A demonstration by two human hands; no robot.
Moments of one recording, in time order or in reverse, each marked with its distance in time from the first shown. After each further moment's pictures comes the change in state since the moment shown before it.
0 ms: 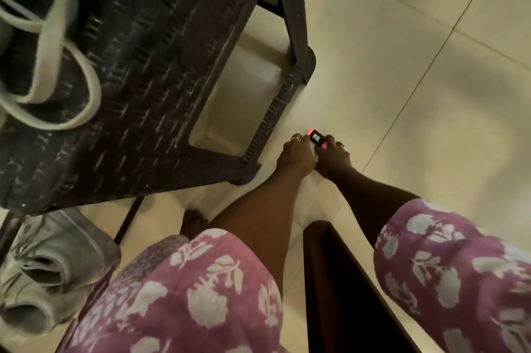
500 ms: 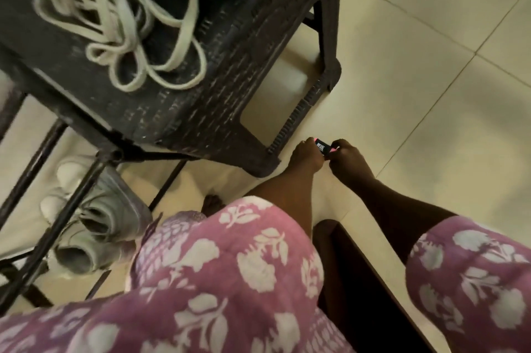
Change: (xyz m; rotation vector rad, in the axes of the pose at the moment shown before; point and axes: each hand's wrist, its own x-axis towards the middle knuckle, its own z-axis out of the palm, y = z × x) left_hand -0.042 0.002 -0.029 -0.209 0.020 -0.227; right_hand -0.057 -0.011 -0.035 0.128 0.264 -0.340
